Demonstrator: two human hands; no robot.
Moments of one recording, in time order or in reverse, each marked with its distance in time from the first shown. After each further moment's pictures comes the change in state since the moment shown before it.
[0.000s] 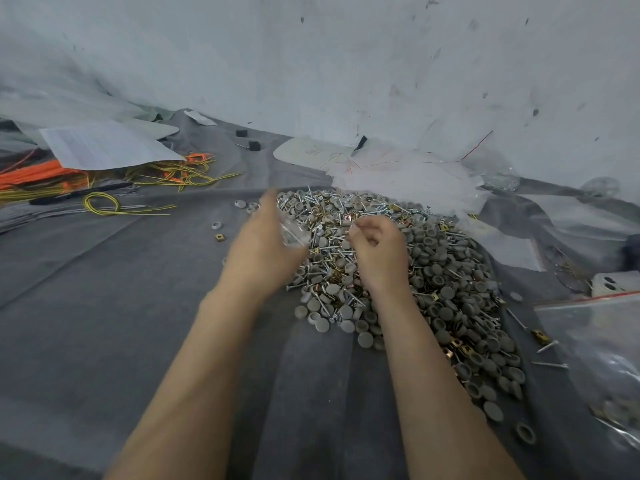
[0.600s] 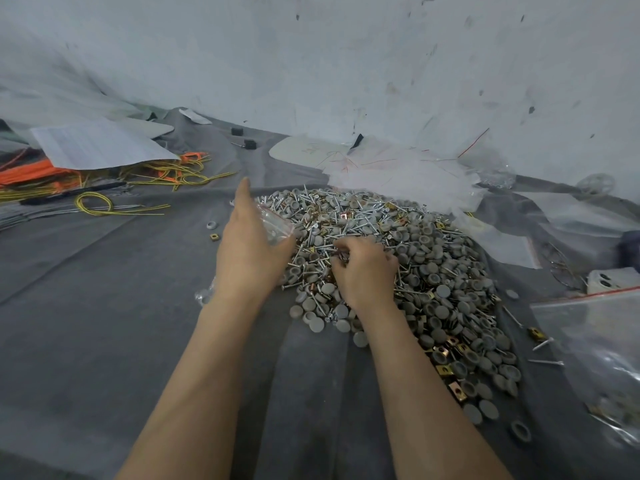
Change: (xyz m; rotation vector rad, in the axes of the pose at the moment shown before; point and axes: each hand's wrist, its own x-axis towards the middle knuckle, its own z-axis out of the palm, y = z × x) left_hand -0.001 -0.005 0.005 -0.030 0.175 -0.042; right_hand -0.006 0.023 0.009 -0.667 -0.094 -0.147
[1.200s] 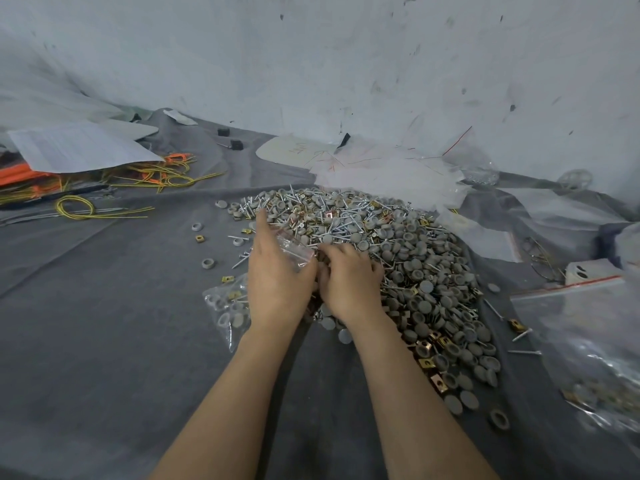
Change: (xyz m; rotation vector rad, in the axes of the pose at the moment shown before) left_hand -0.031 -0.003 0.060 -0.069 0.102 0.018; right_hand -0.015 0.004 -0.001 -0.109 -0.144 -0.032
